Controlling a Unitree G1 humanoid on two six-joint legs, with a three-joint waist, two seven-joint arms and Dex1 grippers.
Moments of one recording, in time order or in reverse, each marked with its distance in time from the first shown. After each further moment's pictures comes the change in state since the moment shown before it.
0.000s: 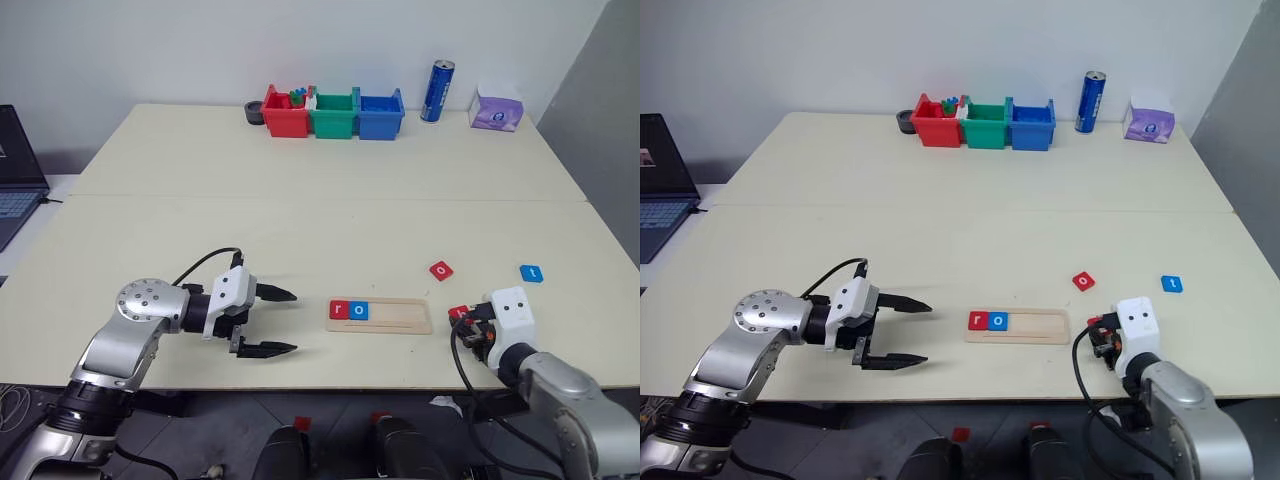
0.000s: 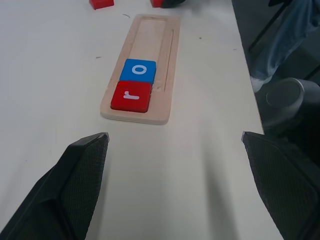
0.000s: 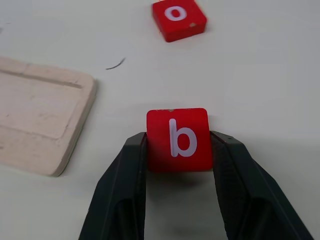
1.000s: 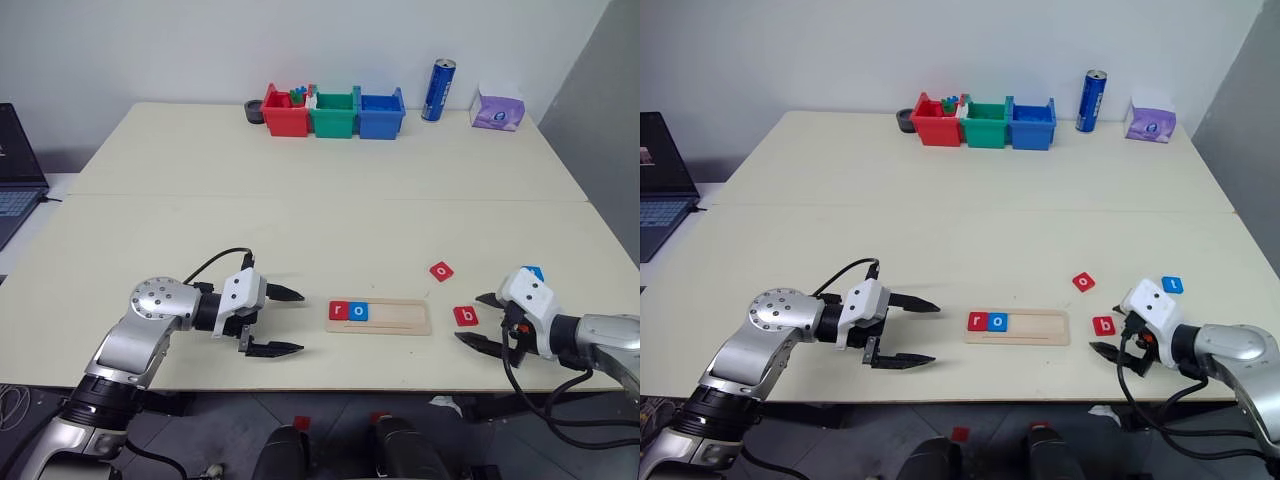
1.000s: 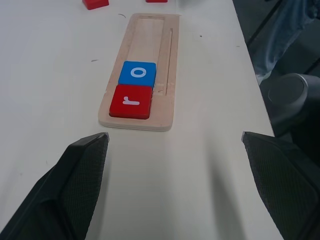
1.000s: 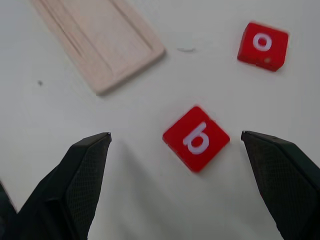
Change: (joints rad) left arm -0.016 -0.022 -0.035 0.004 0.031 -0.015 0.018; right arm -0.142 -0.694 0.068 0.393 0.109 -0.453 0.766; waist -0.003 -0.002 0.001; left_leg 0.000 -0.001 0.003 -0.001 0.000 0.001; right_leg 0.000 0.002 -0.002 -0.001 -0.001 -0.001
